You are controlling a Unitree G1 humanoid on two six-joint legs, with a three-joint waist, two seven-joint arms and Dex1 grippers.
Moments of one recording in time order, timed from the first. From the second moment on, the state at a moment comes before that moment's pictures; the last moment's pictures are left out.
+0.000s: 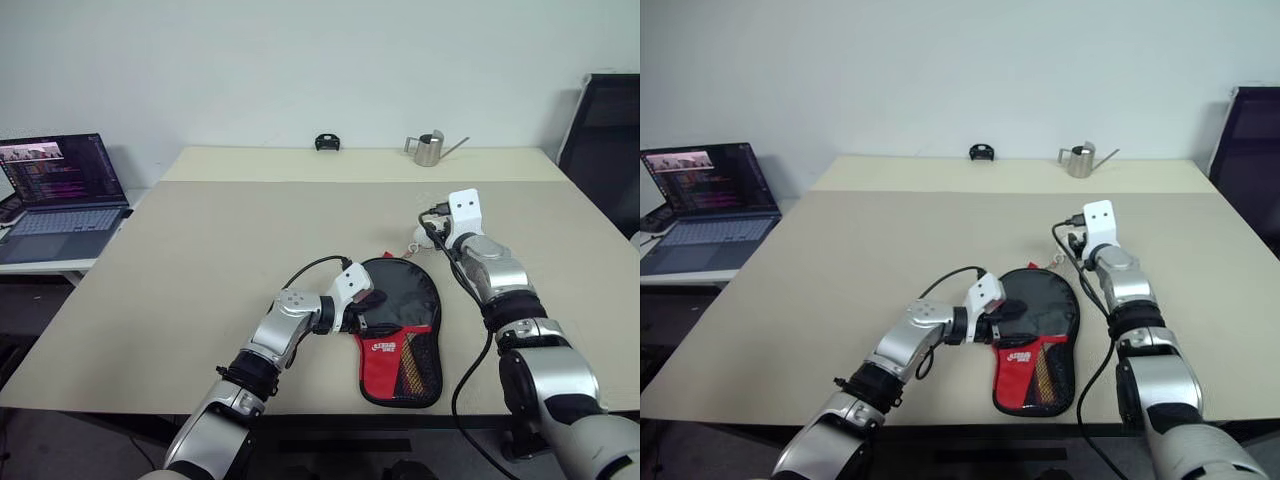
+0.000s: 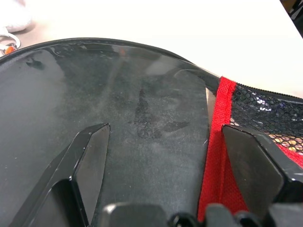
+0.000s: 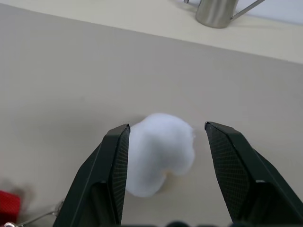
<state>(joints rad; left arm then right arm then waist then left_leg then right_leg) -0.65 0.18 -0.30 0.45 -0.08 0.22 -1.00 -1.02 -0.30 -0.10 0.96 0.01 0.22 0.20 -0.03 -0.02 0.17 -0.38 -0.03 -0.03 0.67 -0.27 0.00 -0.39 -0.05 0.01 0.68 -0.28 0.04</state>
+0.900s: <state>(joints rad) -0.59 0.22 -0.30 0.32 -0.08 0.30 -0.97 -1.19 -0.20 0.00 1.35 -0.17 0.07 0.11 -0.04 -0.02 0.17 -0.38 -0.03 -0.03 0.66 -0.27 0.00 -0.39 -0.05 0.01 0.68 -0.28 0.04</state>
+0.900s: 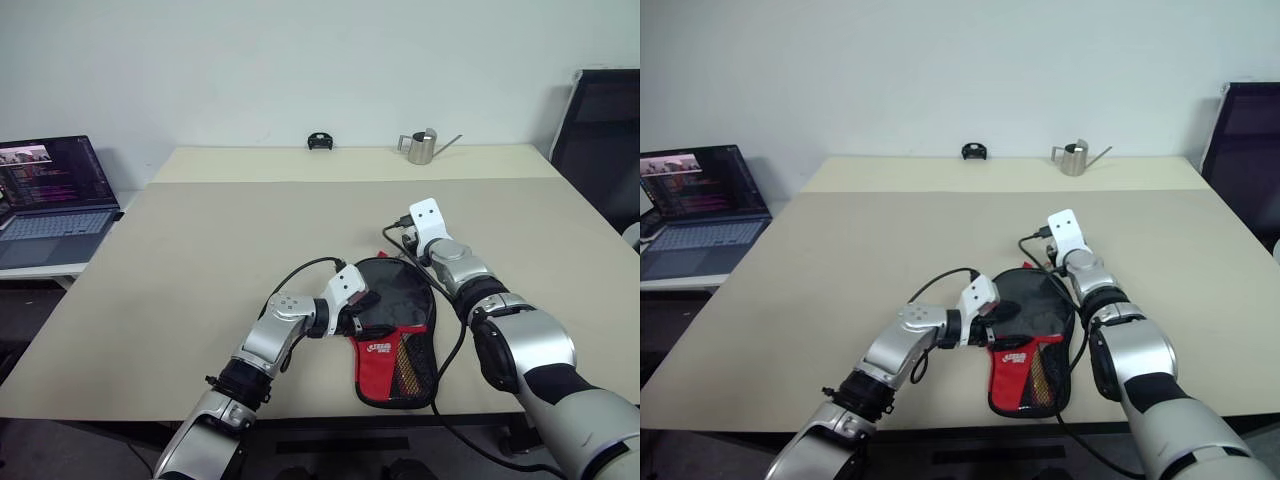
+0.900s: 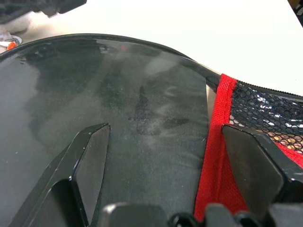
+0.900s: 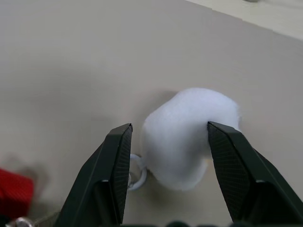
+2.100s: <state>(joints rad) -0.57 0.23 -0.31 0.28 -0.09 0.32 -0.96 -1.07 -0.31 0.07 1.24 -0.24 0.01 0.20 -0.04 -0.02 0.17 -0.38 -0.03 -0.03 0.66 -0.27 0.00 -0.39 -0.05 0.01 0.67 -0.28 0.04</state>
